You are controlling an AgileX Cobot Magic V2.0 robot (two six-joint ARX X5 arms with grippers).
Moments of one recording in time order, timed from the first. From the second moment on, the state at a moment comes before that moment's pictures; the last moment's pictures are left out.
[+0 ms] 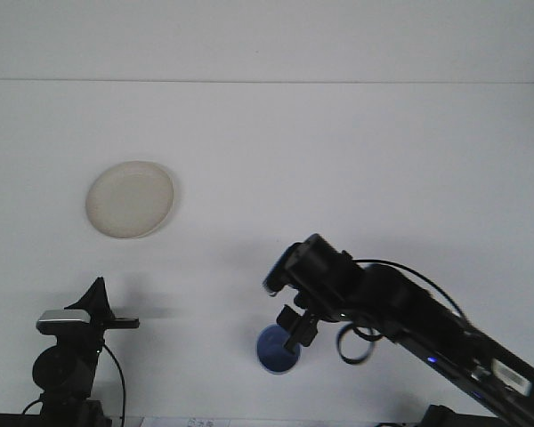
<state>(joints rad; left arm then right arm) -0.03 0.00 0.03 -0.01 -0.08 0.02 0.91 1.30 1.42 -1.15 0.00 0.00</state>
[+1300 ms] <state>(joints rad) -0.06 0.34 0.65 -0.46 0.25 -0.31 0.91 0.07 0.62 -0.69 0.11 0.09</state>
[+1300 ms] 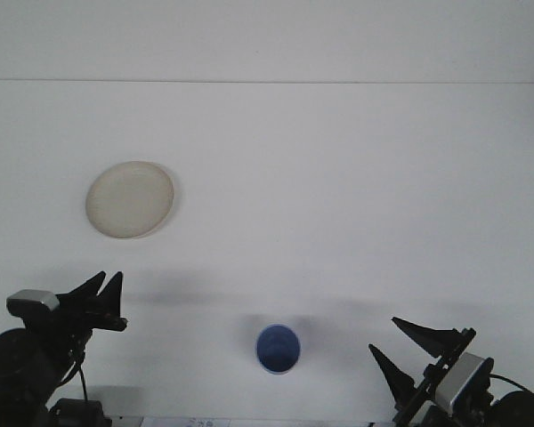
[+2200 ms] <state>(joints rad) -0.90 1.40 1.16 -0.67 0.27 -0.21 0.91 0.07 0.62 -0.69 0.11 0.09</state>
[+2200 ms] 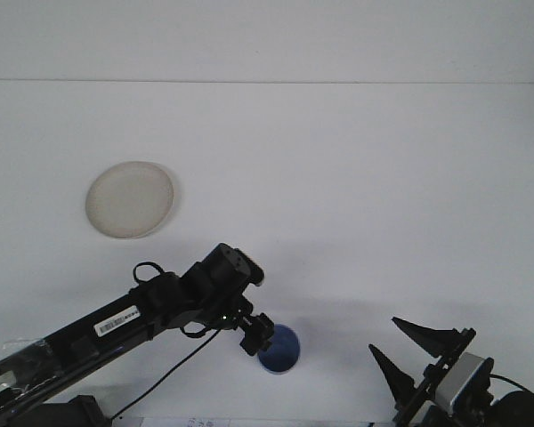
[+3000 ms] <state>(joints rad) -0.96 1.51 1.28 -0.81 0.15 -0.14 0.91 0.07 0.62 -0.69 0.11 0.09</state>
